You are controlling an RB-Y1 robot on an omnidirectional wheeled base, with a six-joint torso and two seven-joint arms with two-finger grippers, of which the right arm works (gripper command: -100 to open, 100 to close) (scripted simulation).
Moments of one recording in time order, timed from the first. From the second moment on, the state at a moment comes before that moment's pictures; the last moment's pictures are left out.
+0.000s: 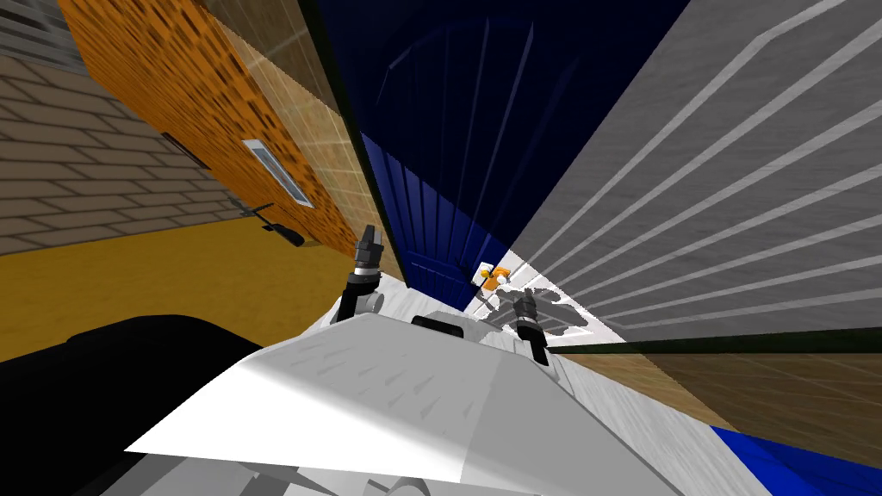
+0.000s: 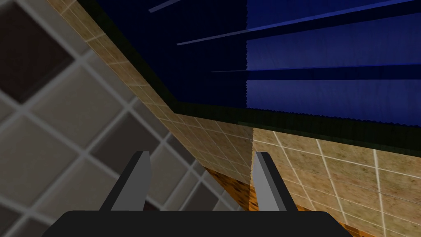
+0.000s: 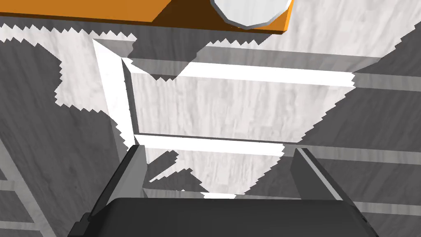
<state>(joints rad) 0.29 -0.19 -0.28 -1.44 0.17 -0.32 -0.39</state>
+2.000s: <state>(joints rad) 0.33 -0.19 -0.25 -1.47 0.17 -0.35 -0.42</state>
